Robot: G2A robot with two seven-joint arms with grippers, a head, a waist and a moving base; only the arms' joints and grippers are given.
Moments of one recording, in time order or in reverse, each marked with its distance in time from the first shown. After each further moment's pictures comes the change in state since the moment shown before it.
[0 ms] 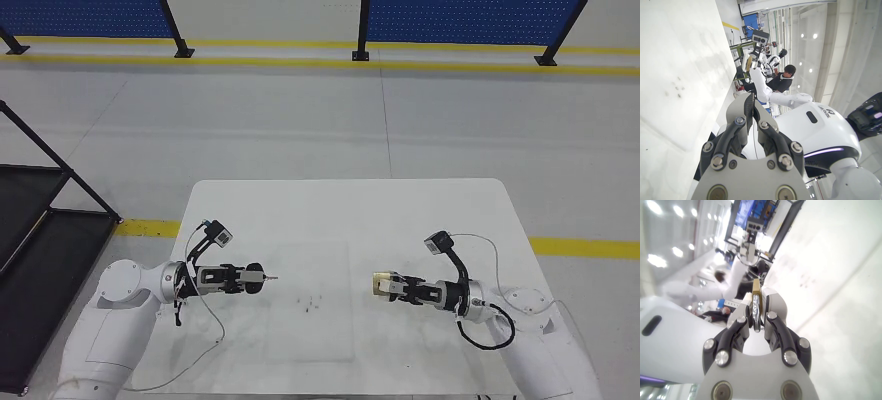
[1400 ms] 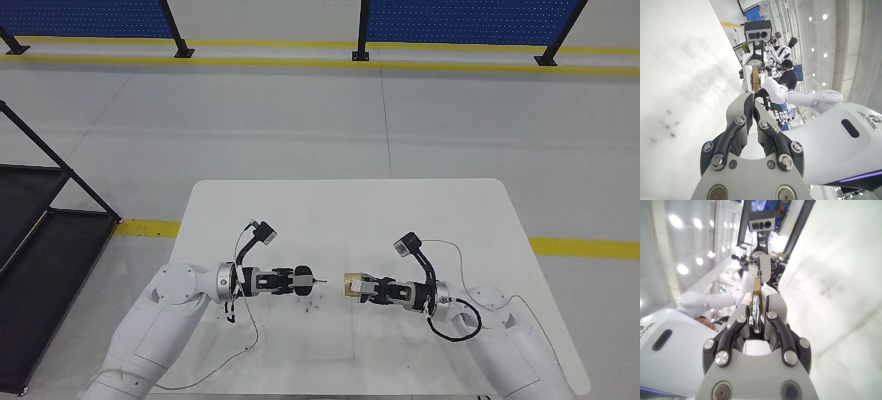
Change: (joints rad) left arm -0.083 -0.023 0.258 -0.034 0.192 -0.173 0.273; right arm 0.077 -0.039 -0.199 0.062 0.050 0.009 -0.108
